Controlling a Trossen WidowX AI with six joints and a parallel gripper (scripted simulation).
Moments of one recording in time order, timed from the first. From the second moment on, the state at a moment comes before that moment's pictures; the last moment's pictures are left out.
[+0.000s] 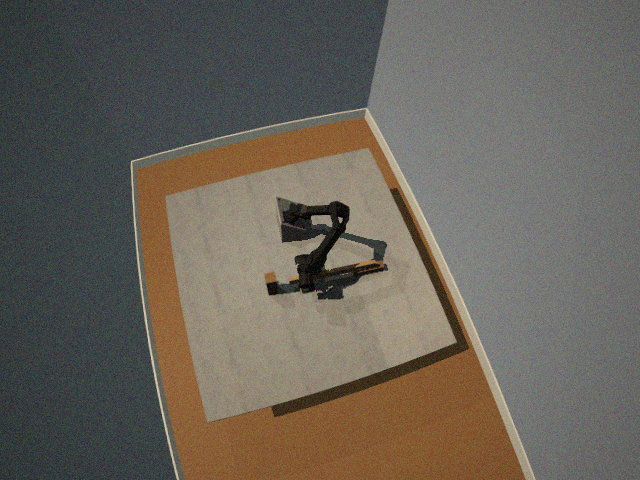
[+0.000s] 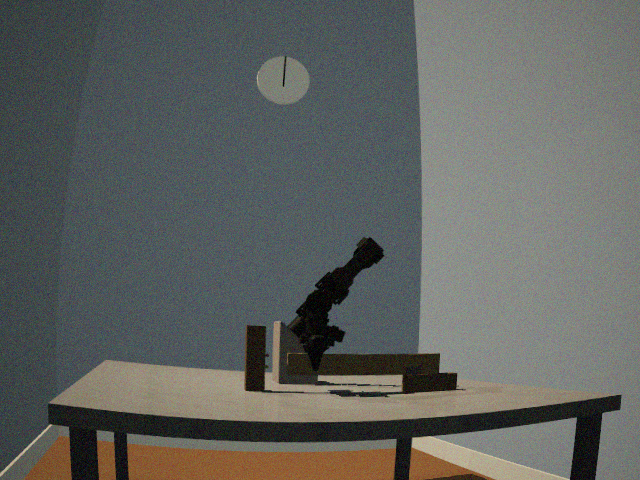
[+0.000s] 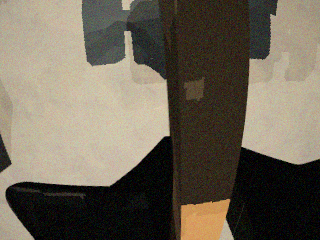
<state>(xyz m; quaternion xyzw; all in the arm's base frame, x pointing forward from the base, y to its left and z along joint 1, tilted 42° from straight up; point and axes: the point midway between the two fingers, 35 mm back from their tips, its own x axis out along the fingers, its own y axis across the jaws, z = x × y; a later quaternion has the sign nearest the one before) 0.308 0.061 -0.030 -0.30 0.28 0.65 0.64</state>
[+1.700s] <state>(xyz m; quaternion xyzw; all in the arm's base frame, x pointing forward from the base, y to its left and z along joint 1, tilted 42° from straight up) 0.307 0.058 -0.027 -0.30 0.28 0.65 0.64</state>
